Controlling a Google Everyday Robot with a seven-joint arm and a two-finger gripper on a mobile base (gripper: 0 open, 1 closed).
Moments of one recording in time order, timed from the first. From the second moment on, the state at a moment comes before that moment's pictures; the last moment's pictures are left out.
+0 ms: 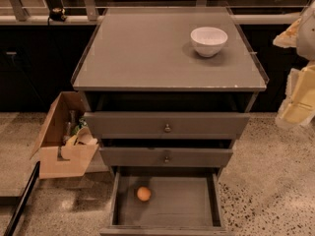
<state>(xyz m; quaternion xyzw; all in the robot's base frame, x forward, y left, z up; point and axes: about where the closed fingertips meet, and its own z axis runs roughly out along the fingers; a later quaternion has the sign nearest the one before) 0.438 -0.217 0.976 -0.60 0.78 -0.03 0.16</state>
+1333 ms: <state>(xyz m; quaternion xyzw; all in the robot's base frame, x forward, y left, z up) 0.445 -0.198 0.908 -0.54 0.78 0.09 0.32</state>
